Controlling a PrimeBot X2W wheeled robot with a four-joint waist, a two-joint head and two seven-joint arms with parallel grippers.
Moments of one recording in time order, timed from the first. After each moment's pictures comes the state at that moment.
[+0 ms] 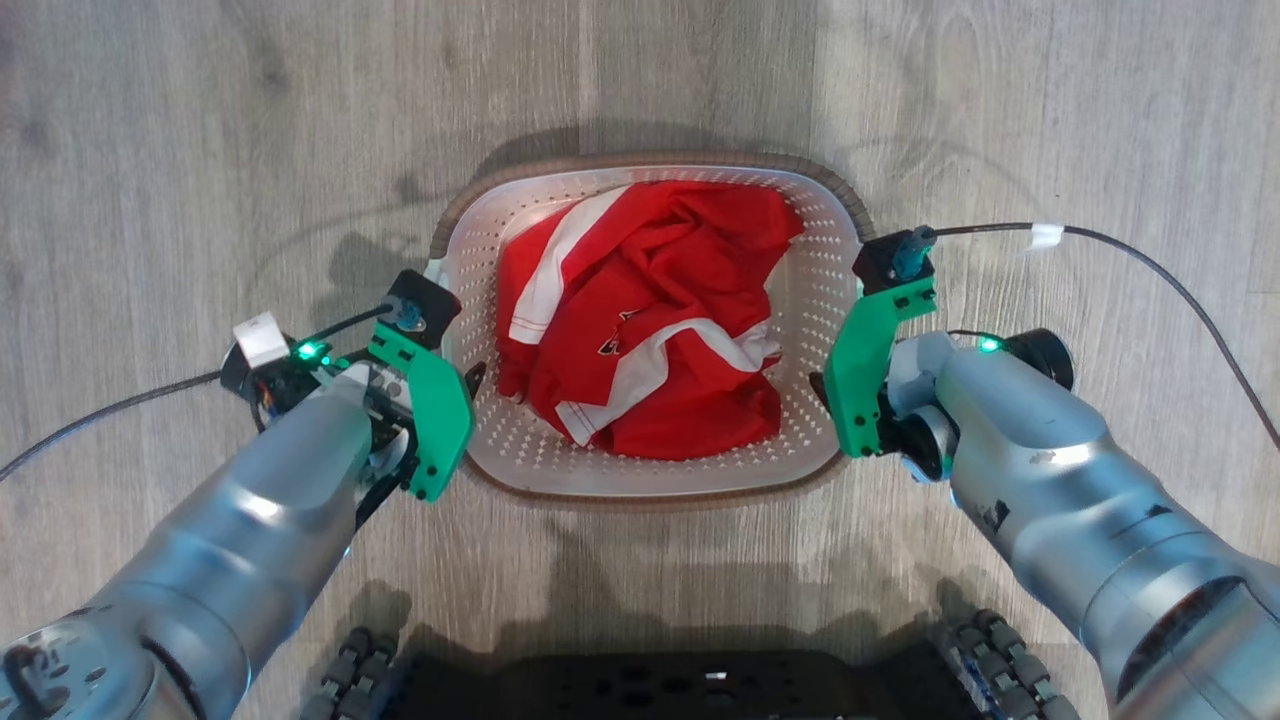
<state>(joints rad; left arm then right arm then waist) -0.89 0.19 -1.29 1.09 -0.84 -0.12 -0.05 -0.92 -0.07 0.91 1.15 0.81 0.12 0.32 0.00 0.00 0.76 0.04</state>
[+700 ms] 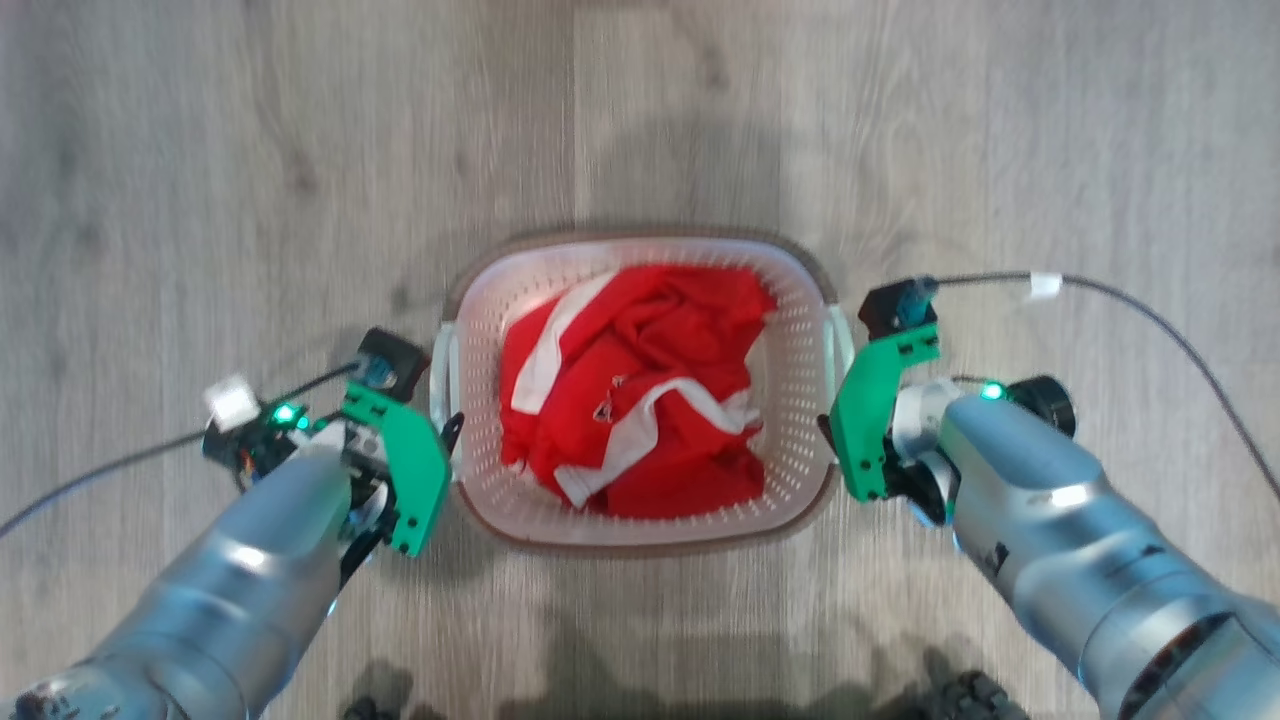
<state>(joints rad) -0.82 0.19 -1.29 1.15 -0.88 -0.13 -0.08 -0.87 -0.07 0.90 1.17 0.79 0.12 0.30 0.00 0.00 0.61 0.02</state>
